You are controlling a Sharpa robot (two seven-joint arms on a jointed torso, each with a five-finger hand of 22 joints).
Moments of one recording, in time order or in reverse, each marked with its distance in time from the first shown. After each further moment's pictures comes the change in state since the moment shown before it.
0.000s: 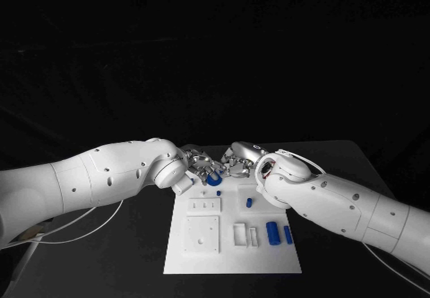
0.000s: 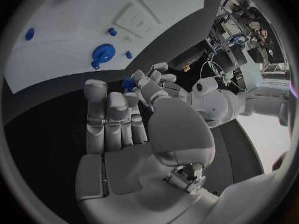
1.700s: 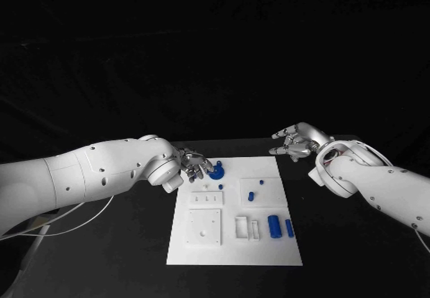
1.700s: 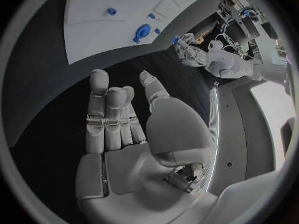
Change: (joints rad) left arm -0.004 -0.054 -0.031 0.025 -0.135 -0.016 -0.079; left_hand -0.192 -0.071 0.311 -0.117 0.076 0.024 0.023 0.016 0.123 0.007 -0.029 0.282 0.078 0.052 -0.030 0.132 0.134 -0.011 0.027 -0.042 0.069 0.065; right arm -0.012 -0.274 0.061 0.012 0.286 -0.107 0.117; right_hand 0.008 -0.033 -0.305 0.106 0.256 -0.266 0.041 0.002 -0.004 -0.084 0.030 -0.062 -0.139 -0.056 0.030 -0.119 -0.141 0.024 0.004 0.029 -0.342 0.000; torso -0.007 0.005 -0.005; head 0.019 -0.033
